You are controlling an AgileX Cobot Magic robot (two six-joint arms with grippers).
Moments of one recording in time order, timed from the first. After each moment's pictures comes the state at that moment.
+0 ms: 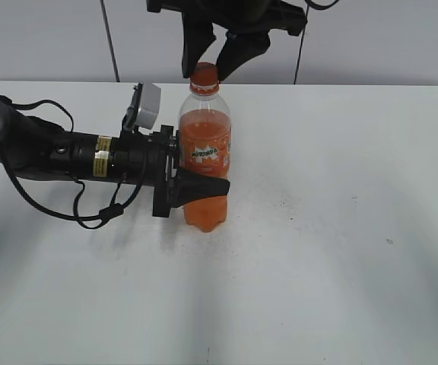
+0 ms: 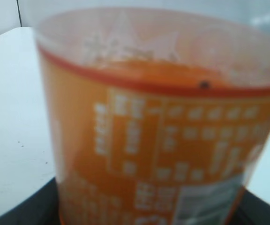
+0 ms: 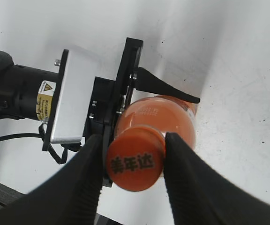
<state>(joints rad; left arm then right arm) -0.26 2.27 -1.20 1.43 -1.21 -0.69 0.65 2.00 -2.00 0.14 1.22 0.33</state>
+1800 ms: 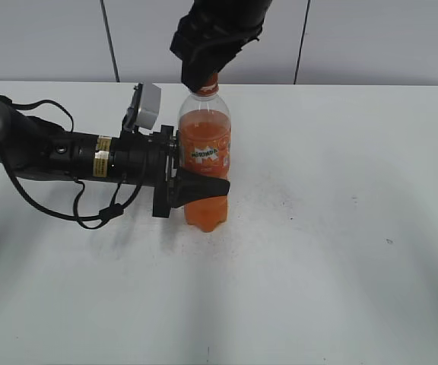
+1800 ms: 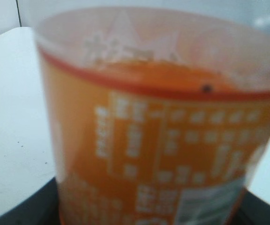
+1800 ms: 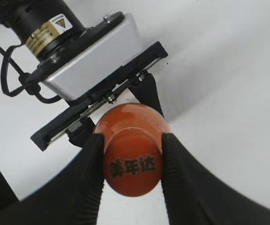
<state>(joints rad) -0.26 2.27 -1.20 1.43 -1.21 -0.69 0.65 2.01 -2.00 0.14 1.22 -0.40</state>
